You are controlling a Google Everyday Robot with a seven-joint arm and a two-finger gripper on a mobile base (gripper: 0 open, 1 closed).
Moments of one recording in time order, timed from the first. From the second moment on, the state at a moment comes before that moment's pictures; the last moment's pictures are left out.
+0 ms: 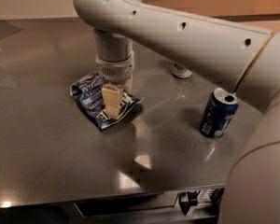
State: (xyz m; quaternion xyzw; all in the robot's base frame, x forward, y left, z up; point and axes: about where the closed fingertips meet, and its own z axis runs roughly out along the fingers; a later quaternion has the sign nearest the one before) arm 0.543 0.051 0.829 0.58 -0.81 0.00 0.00
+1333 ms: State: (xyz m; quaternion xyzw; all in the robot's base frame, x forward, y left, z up) arm 0.521 0.001 0.892 0.59 -0.81 -0.01 -0.02
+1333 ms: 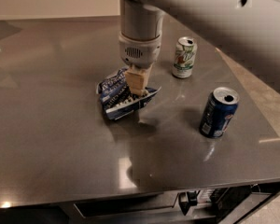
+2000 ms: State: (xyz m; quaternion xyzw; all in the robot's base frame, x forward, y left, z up) arm 0.496 -0.046 0.911 0.59 -0.81 -0.02 -0.02
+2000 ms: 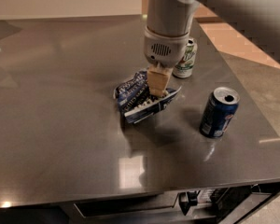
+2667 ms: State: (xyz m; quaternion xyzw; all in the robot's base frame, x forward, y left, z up) arm 0.480 -0.088 0.900 0.57 -0.82 -0.04 -0.01
